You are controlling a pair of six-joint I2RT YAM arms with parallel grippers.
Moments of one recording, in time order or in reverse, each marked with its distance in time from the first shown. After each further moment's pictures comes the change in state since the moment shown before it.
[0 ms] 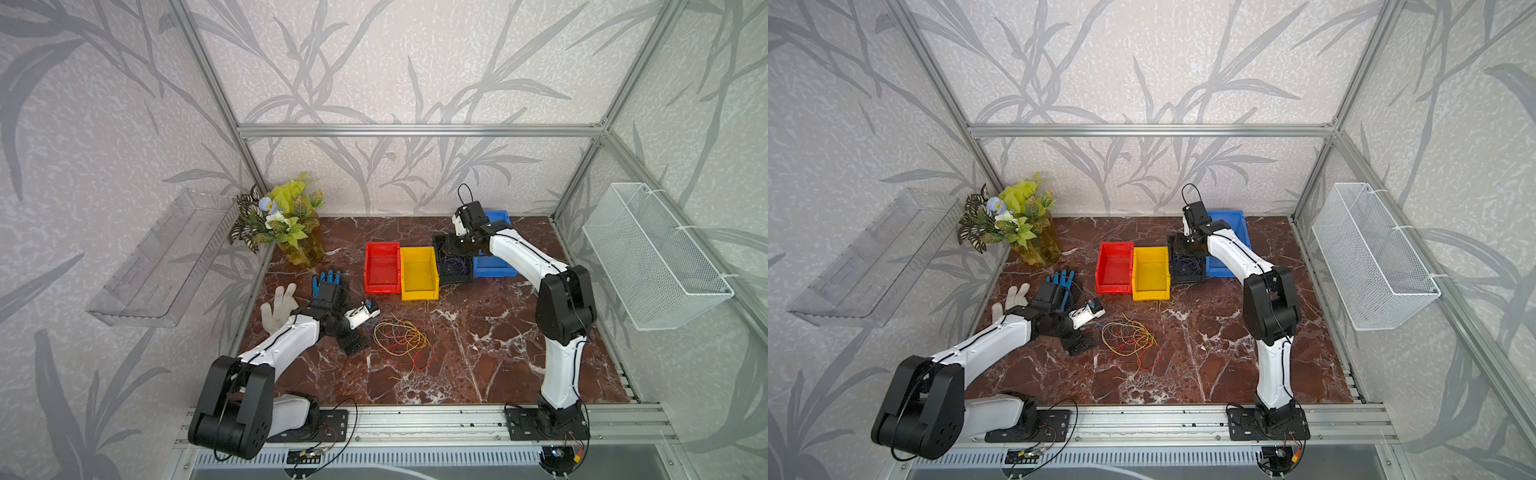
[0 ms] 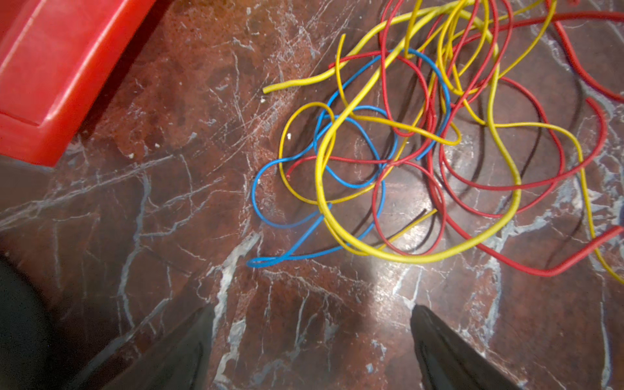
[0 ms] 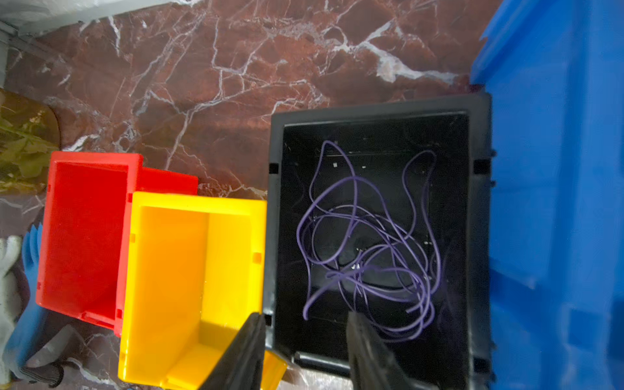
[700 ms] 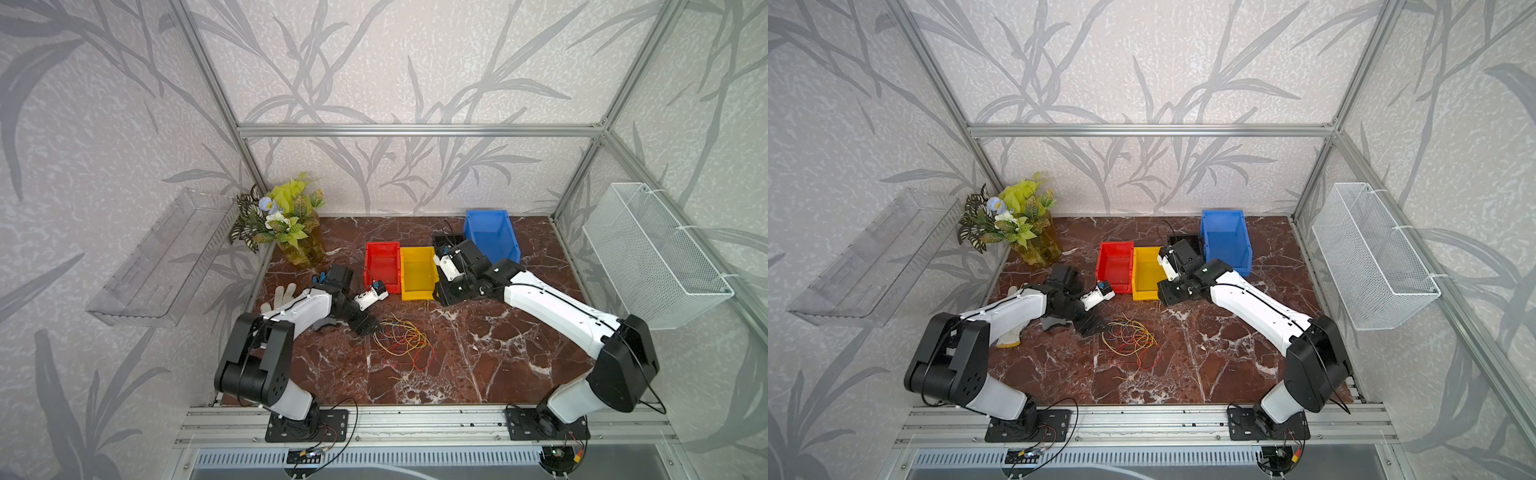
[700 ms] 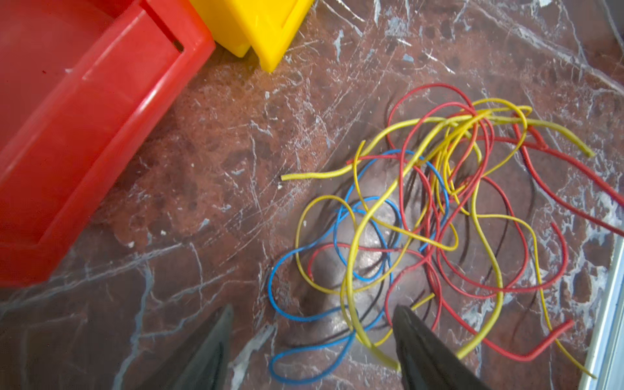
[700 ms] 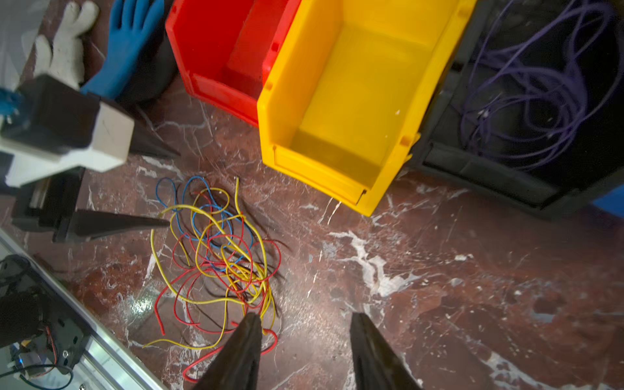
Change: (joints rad) left arm -0.020 0.294 0.239 -0.021 0.124 -0.117; right arm 0.307 -0.470 -0.489 -0.018 0.001 -0.078
